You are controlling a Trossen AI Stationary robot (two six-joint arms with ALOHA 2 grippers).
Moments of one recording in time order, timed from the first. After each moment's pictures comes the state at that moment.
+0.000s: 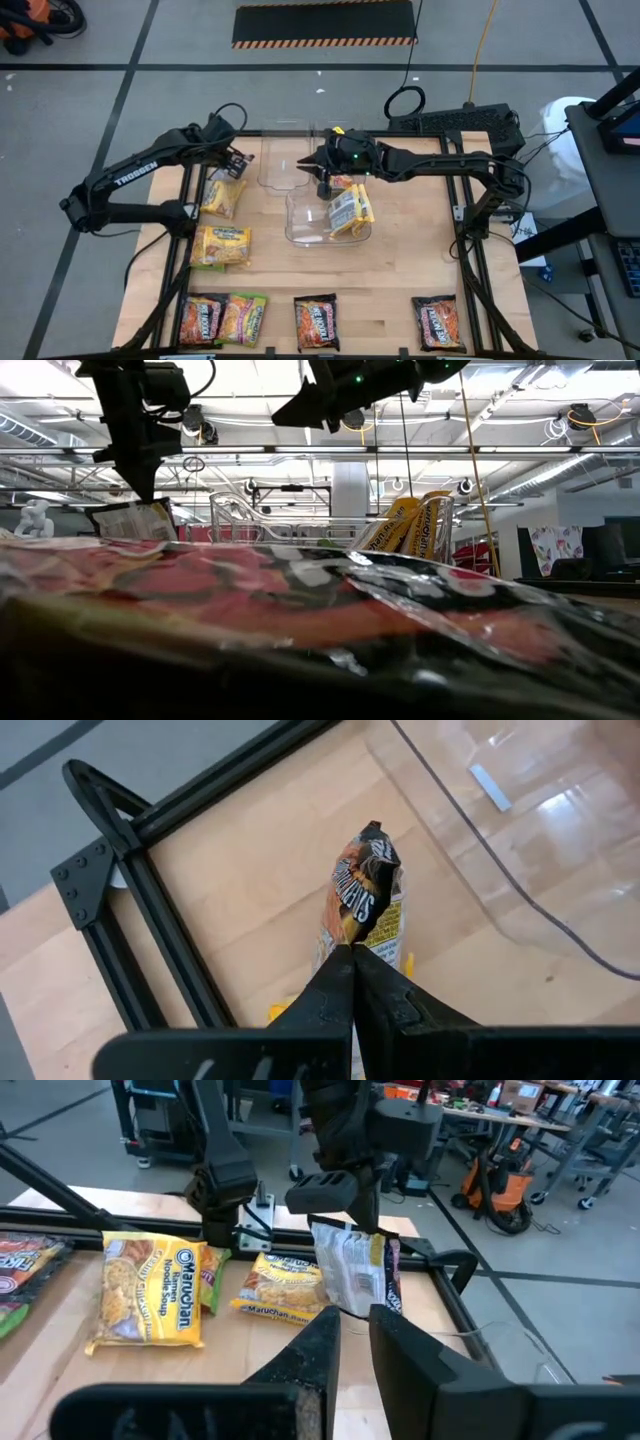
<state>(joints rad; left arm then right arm) 0.70 1.08 0.94 -1.01 -0.24 -0.25 -0.22 1.68 1.29 0.12 -0.08 -0.18</state>
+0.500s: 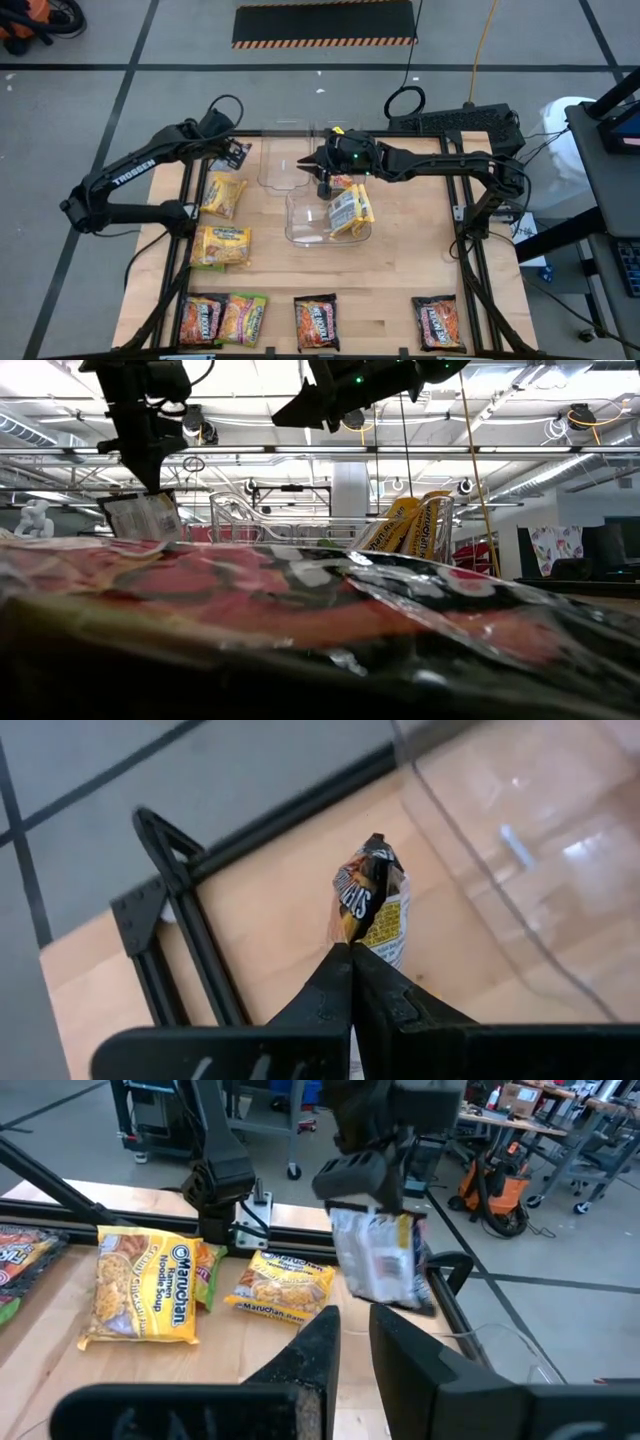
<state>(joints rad) 0.73 1.08 1.00 -0.97 -0.32 -0.22 -0.22 1.68 1.29 0.12 -0.08 -0.20</state>
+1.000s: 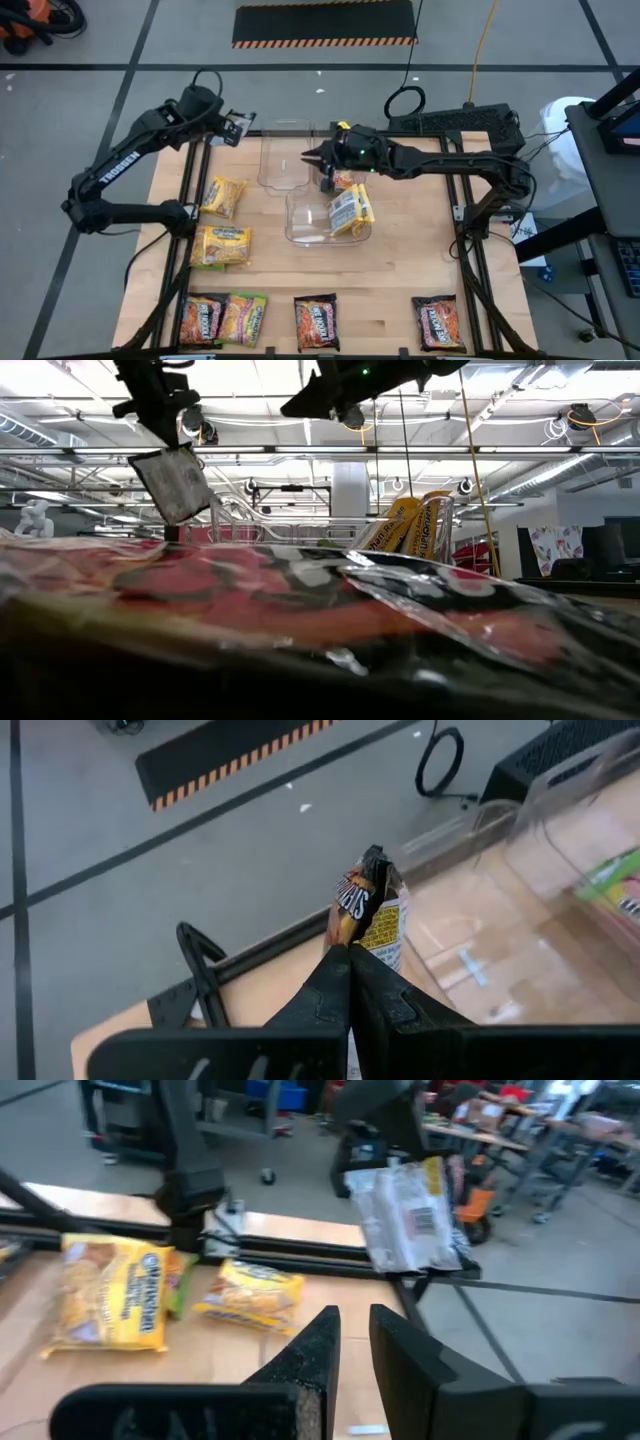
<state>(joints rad) 0.77 1.09 1.26 -0.97 -0.32 -0.15 -0.24 1.63 1.29 0.10 -0.02 -0.23</state>
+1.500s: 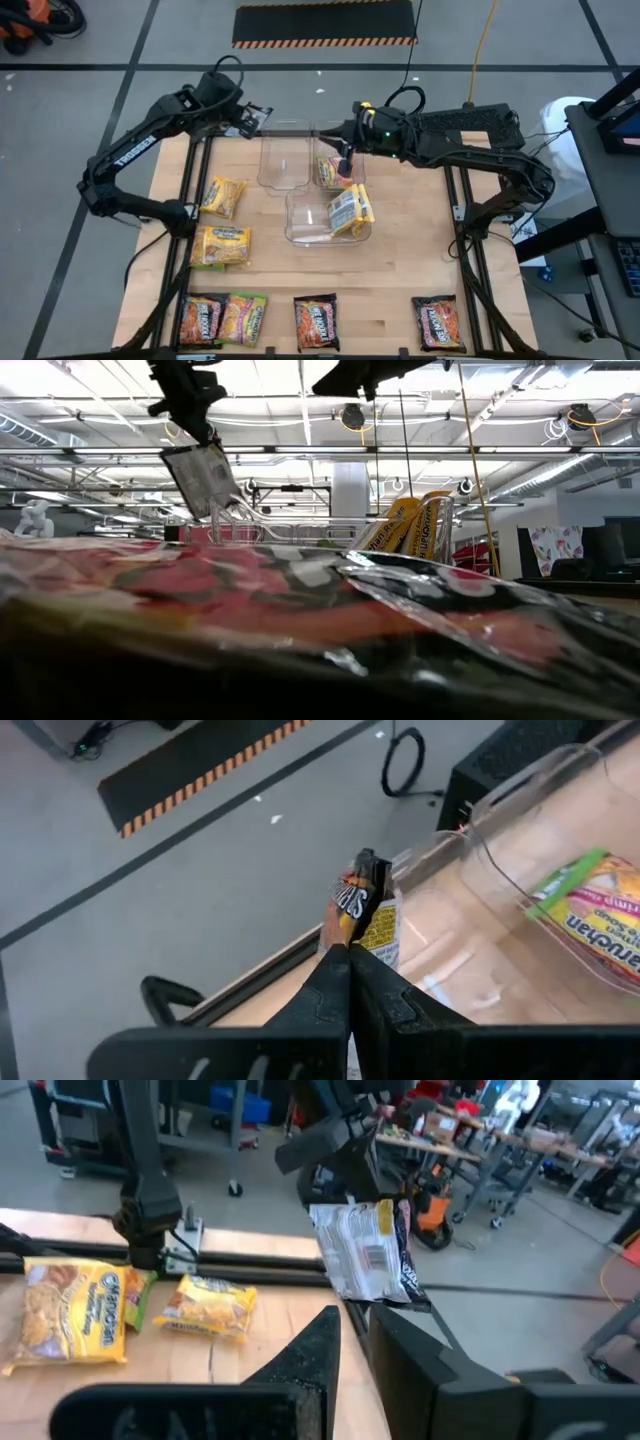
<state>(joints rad) 0.72 1.28 1.44 -0.97 -0.28 -0.09 -0.31 1.47 1.29 -0.02 -0.02 -0.25</state>
